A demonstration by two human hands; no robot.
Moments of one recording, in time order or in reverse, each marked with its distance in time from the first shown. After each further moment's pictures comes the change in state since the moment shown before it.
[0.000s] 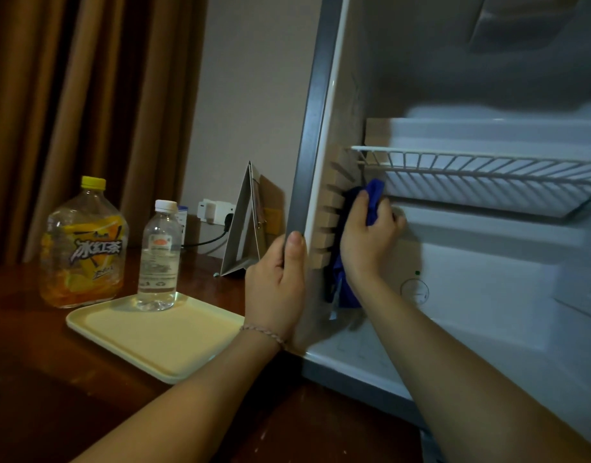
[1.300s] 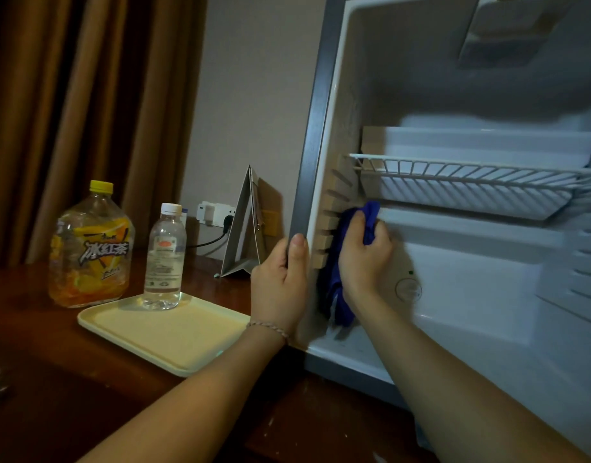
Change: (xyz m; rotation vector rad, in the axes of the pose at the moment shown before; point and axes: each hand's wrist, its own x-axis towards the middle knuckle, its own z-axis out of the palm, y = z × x) left_hand 0.000 -0.003 -0.001 -0.025 -0.018 -0.062; right_hand -0.024 0.002 -0.009 0.071 0.015 0.104
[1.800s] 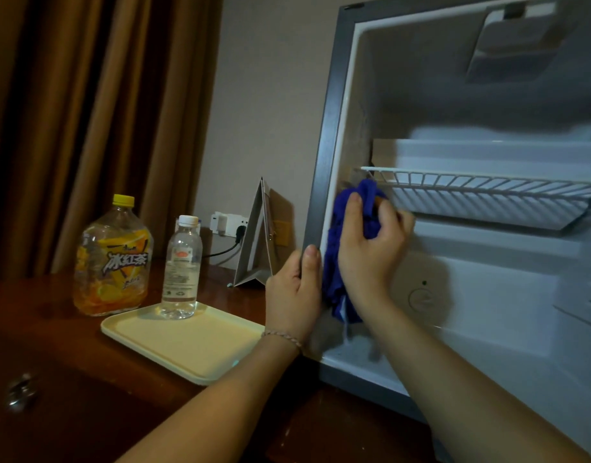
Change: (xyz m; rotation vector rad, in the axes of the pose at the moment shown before) left_hand 0.003 -0.006 -0.003 0.005 -0.020 -0.007; right_hand -0.021 -0.057 0.001 -0.014 -0.001 -0.354
